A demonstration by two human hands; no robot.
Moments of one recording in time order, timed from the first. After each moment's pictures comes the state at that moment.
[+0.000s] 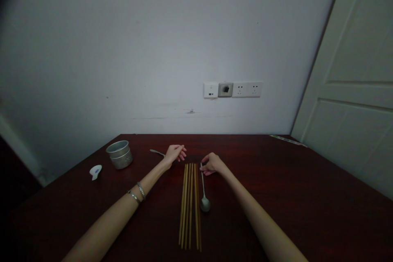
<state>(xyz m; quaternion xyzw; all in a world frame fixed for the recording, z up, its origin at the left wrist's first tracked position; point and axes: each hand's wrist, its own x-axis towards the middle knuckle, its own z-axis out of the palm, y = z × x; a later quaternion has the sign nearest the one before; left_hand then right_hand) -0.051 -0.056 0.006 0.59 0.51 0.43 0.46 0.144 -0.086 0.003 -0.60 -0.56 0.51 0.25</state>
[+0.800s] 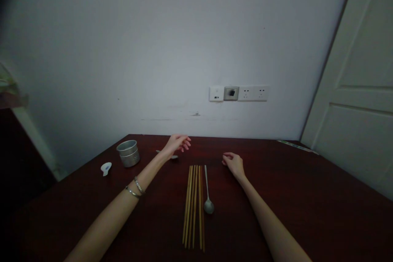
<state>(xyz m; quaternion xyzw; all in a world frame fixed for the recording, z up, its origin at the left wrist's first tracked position) -0.058 -0.067 0.069 0.64 0.44 0.44 0.45 0.202 -0.057 -0.036 -0.58 -0.53 0.33 0.53</state>
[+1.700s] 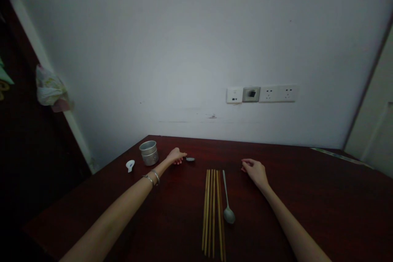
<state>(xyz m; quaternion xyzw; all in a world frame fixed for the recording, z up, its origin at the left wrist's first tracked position) -0.147 -0.044 0.020 0.54 0.76 0.19 0.32 0.206 -0.060 -0.038 -0.61 -0.57 0.28 0.47</state>
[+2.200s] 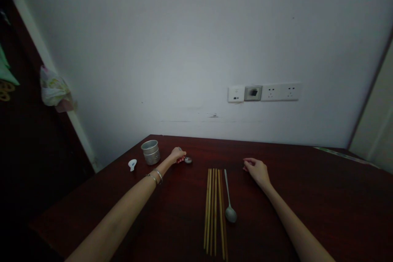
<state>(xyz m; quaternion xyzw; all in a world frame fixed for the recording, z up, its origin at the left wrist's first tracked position) -0.142 -0.043 0.016 0.49 0.76 0.26 0.33 0.208 -0.056 -0.043 -0.61 -0.58 0.27 0.47</state>
